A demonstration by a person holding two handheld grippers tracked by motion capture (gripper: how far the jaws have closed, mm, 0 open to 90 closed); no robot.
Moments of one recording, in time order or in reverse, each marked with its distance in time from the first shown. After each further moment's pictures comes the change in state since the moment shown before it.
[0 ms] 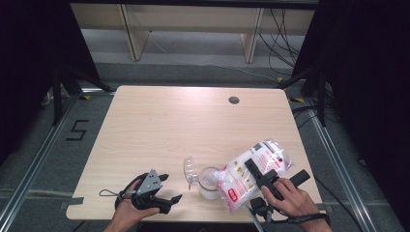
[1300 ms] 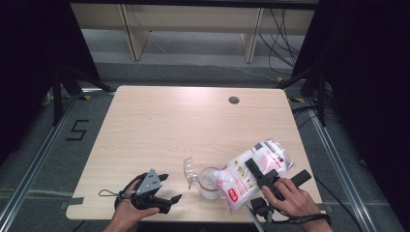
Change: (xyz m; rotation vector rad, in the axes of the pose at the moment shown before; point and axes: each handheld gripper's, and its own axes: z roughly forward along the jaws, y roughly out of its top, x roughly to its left) left arm 0.001 0.001 -0.002 0.006 0.006 0.011; right arm -0.004 -0.002 -0.003 0.005 0.003 0.000
